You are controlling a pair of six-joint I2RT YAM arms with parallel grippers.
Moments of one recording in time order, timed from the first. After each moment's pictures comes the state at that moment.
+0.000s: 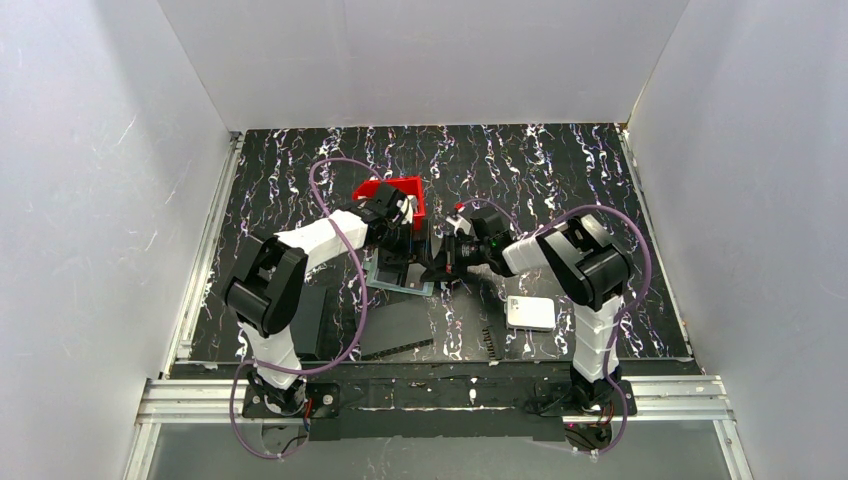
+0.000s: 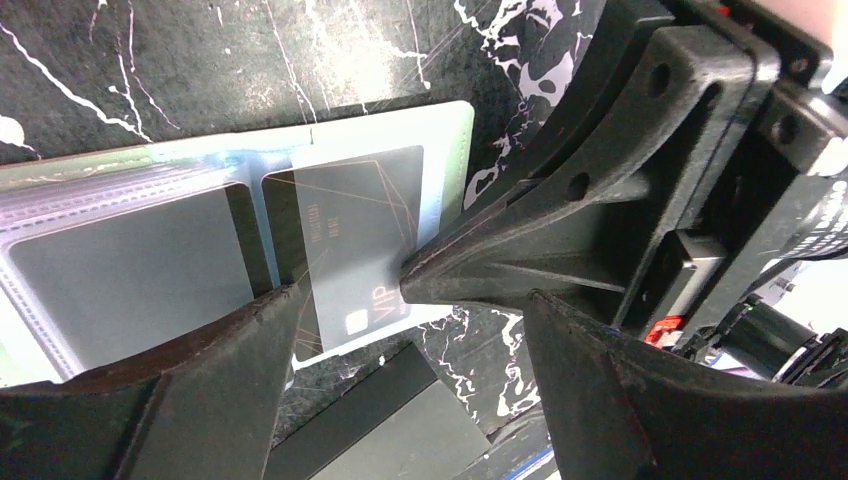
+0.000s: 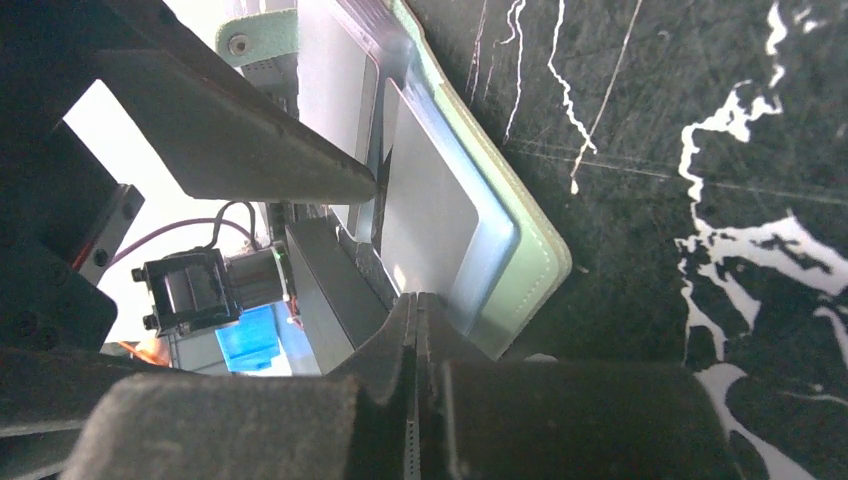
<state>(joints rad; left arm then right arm) -0.56 1.80 1.17 -0.49 0.33 -0.50 0.58 1.99 0.88 0.43 -0.79 0.83</state>
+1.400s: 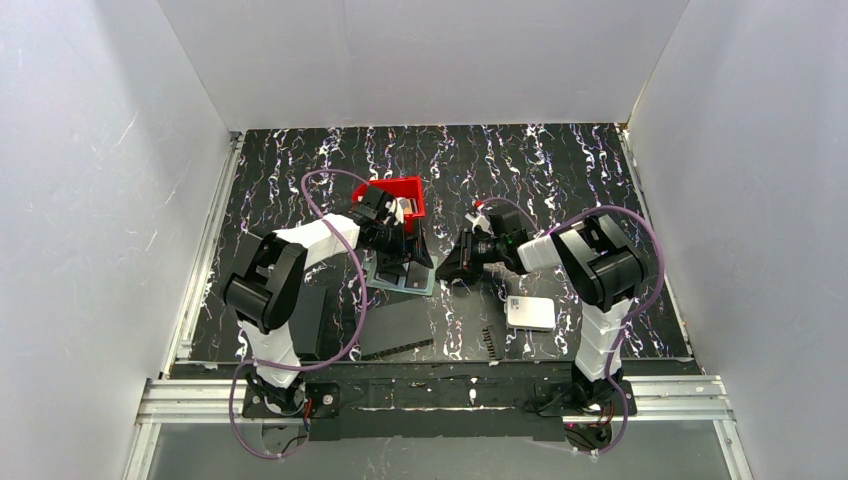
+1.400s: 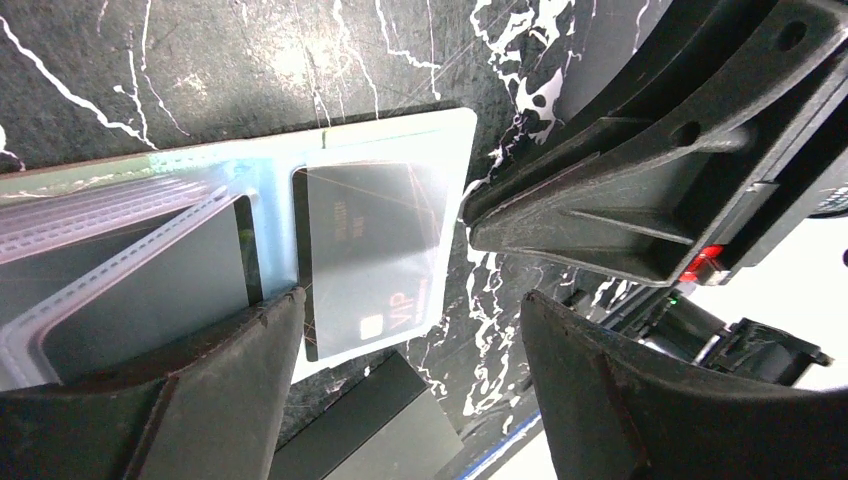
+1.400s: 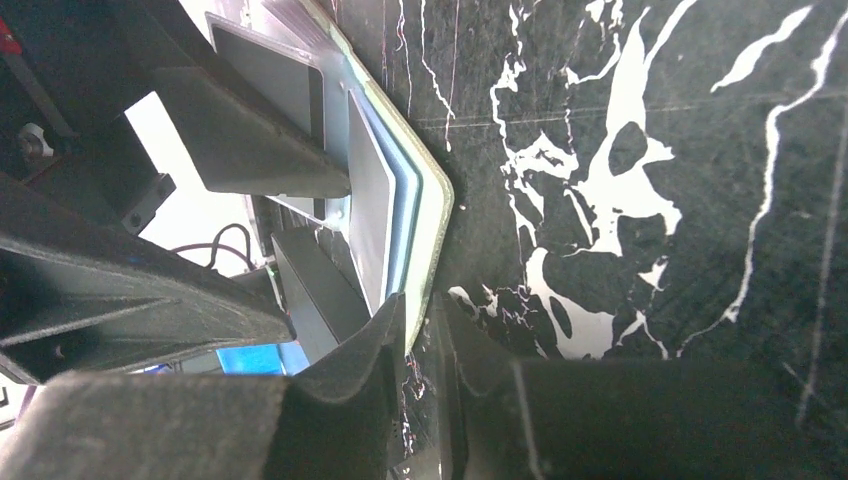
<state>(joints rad) -0.50 1.82 1.10 -0.38 0.44 -0.58 0.48 1.95 0.83 0.40 -0.80 0.81</state>
